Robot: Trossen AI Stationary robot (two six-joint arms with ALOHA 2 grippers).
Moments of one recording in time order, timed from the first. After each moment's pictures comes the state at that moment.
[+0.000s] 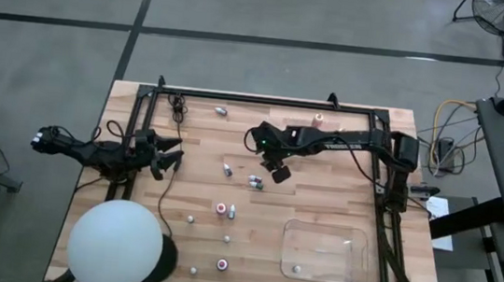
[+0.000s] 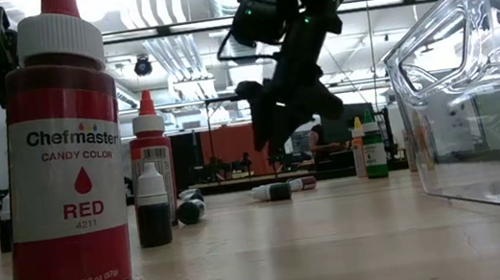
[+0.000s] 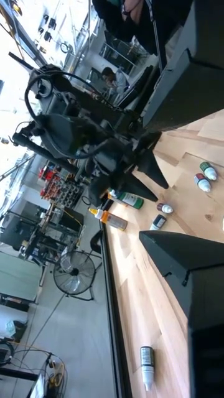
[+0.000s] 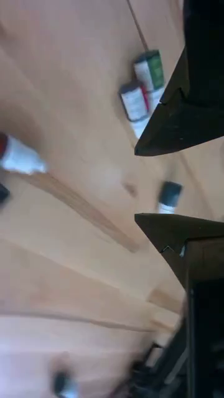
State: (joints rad) left arm -0.26 0.04 0.03 0.03 -0.69 -0.42; right arm -0.20 1.91 1.35 -0.50 0.00 2.35
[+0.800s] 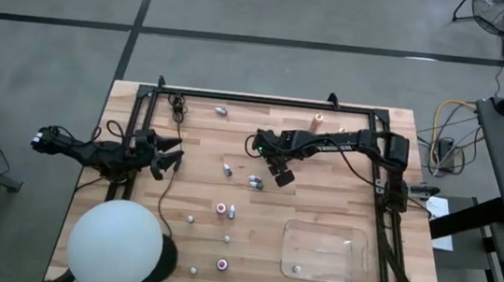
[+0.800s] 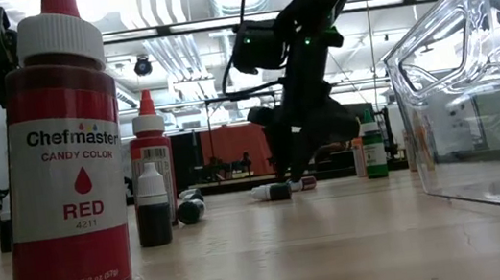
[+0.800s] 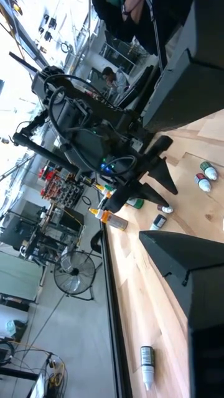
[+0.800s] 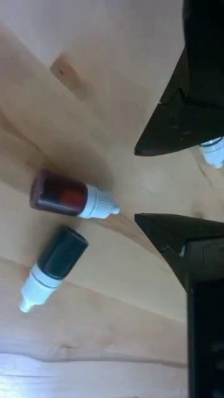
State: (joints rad) left arm -0.26 0.04 0.03 0.03 -0.69 -0.42; right arm -0.20 2.00 1.35 -0.59 0.09 2.39
